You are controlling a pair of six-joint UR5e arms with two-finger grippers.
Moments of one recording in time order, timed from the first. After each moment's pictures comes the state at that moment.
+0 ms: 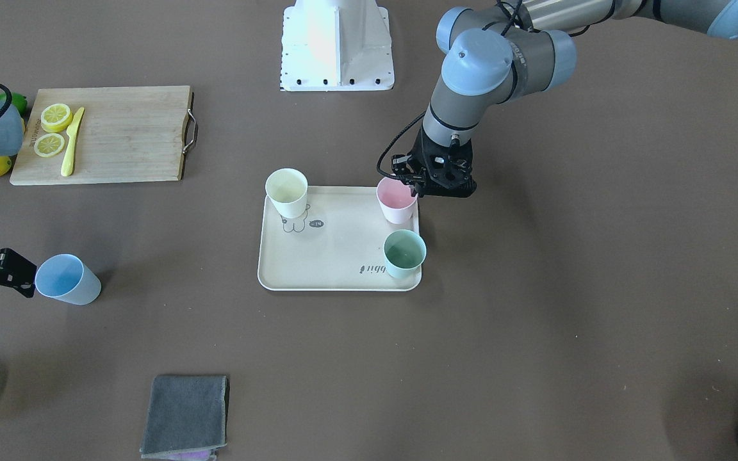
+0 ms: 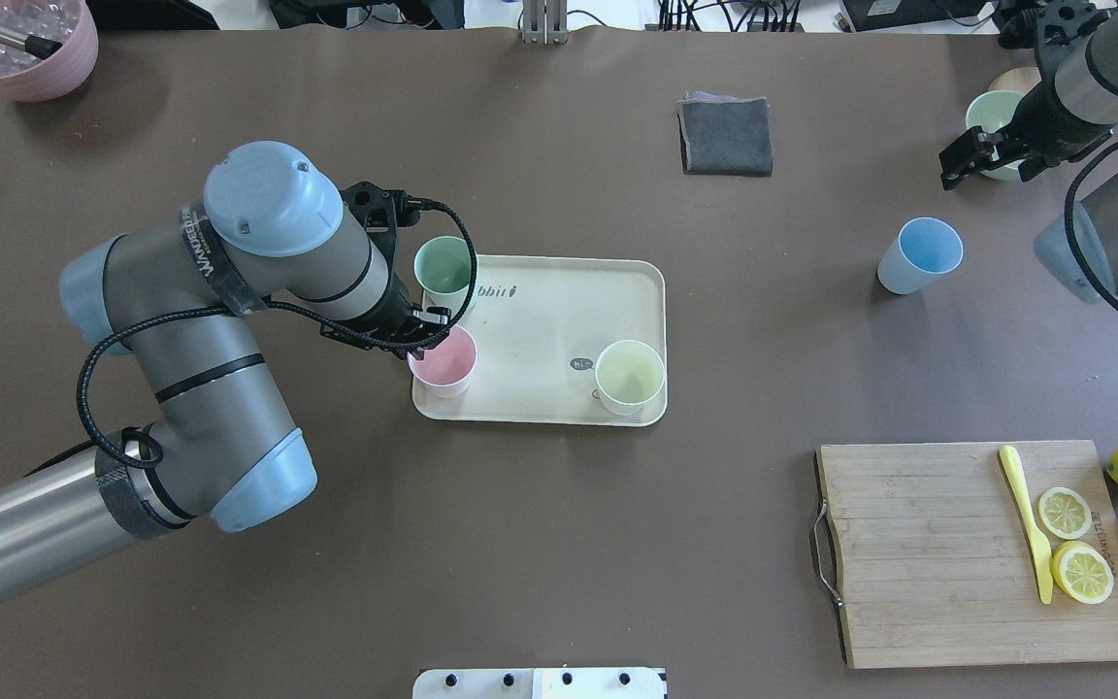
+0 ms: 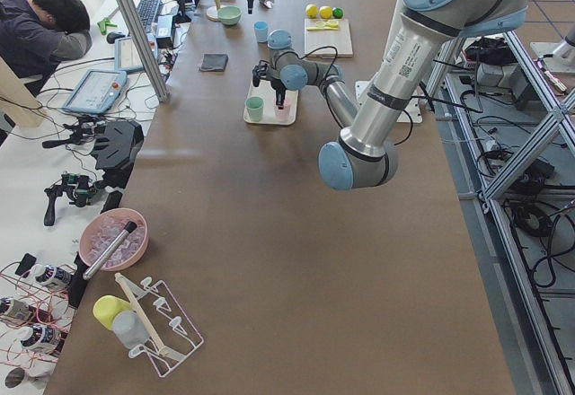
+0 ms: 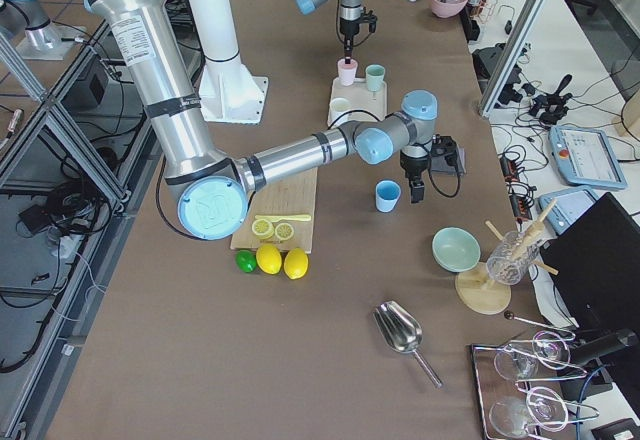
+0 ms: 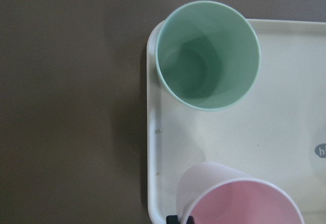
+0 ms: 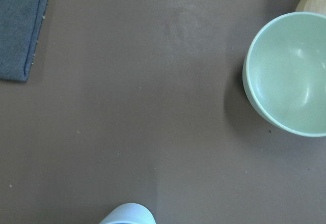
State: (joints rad) left arm -0.62 -2.16 -1.72 -1.66 -2.00 -1.12; right arm 1.13 -1.23 1.55 -1.38 2.14 0.55
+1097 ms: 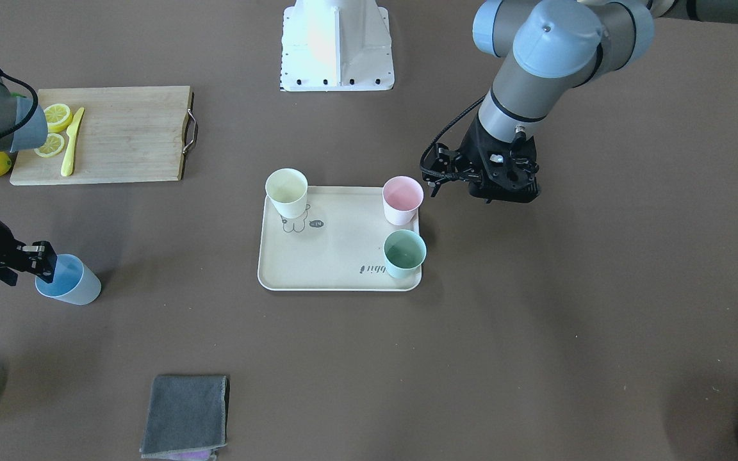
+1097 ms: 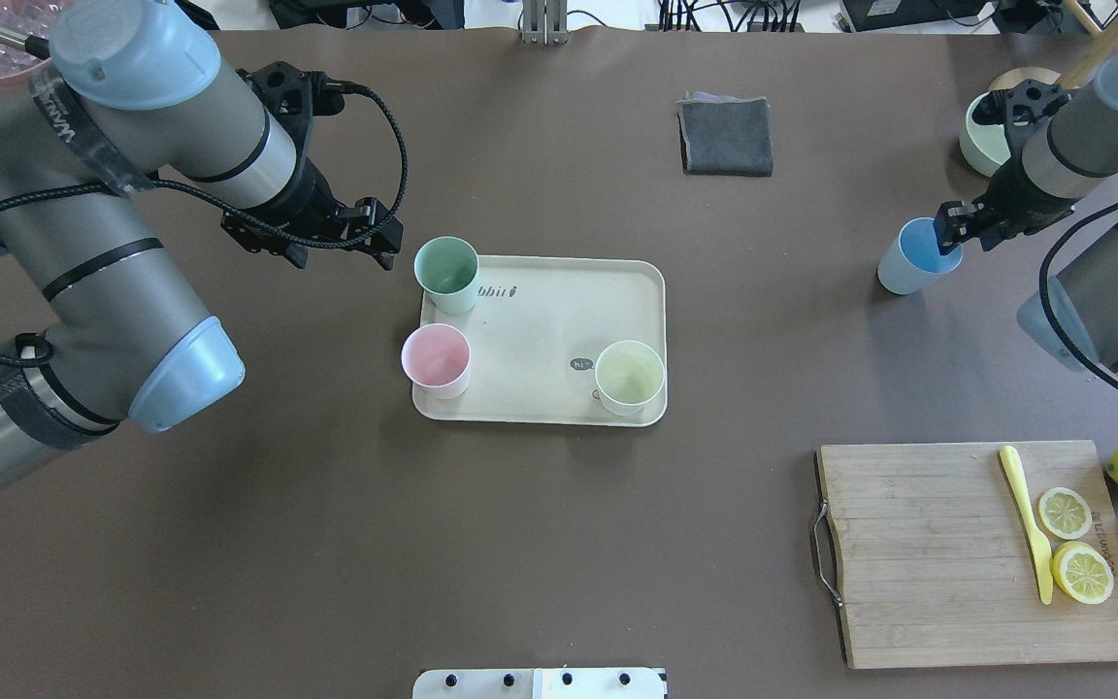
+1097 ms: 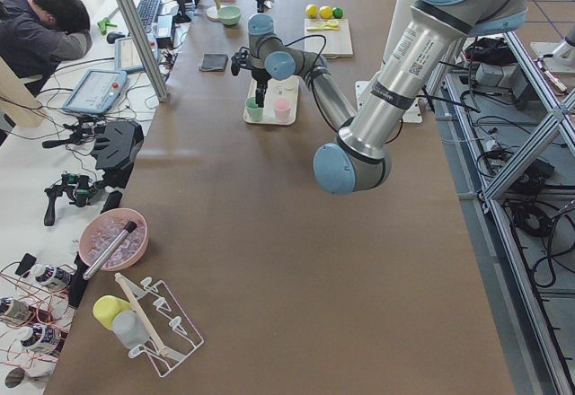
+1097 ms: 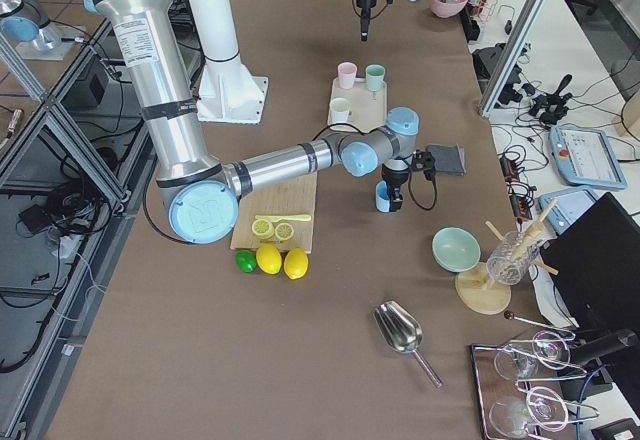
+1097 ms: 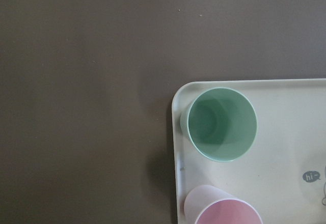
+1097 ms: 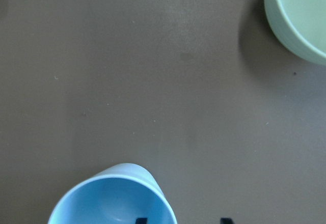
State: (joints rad) left arm -0.80 -2.15 -1.80 -1.56 -2.11 -0.96; right arm 1.03 -1.31 1.55 -1.31 2.11 0.65
